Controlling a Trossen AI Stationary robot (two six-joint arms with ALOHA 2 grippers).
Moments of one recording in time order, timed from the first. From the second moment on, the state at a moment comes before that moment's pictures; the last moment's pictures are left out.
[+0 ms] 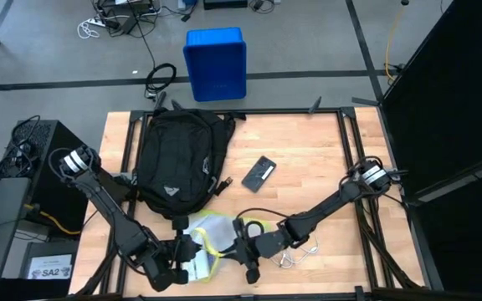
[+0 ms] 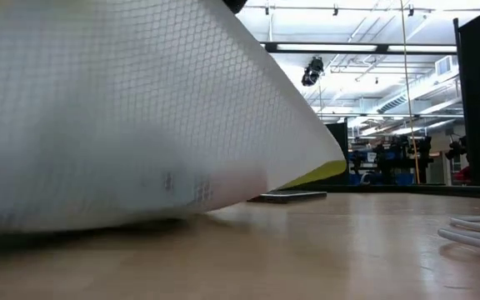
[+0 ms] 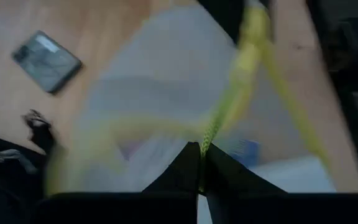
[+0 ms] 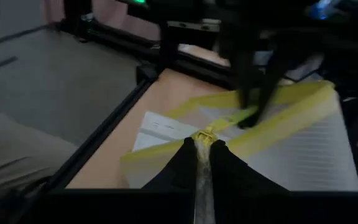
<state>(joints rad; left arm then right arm) -0.89 1.57 1.13 -0.63 -0.68 -0.69 0.53 2.01 1.31 0.38 0.32 -0.14</state>
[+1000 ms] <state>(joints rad) -0.95 1.47 1.59 -1.36 -0.90 -0.77 0.63 1.68 1.32 0.02 0.82 -0.22</state>
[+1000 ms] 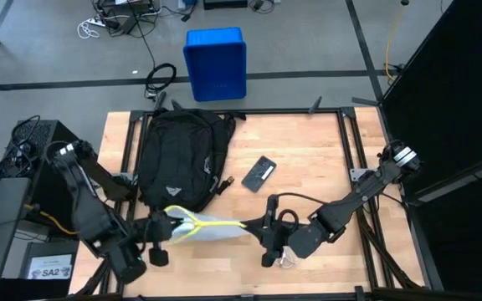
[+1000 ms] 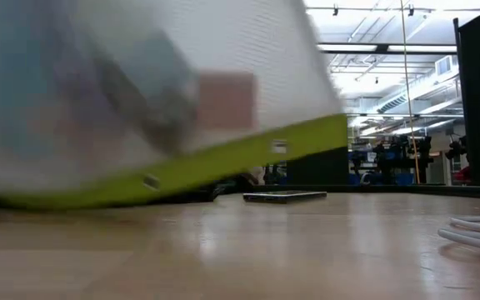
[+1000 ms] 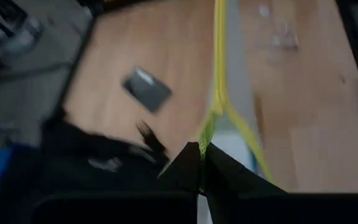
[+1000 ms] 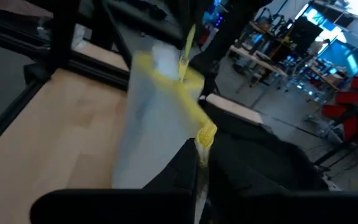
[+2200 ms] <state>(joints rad) -0.96 1.47 1.64 -1.57 -0.86 -0.92 0.68 1.65 1.32 -0.58 0.99 0.35</state>
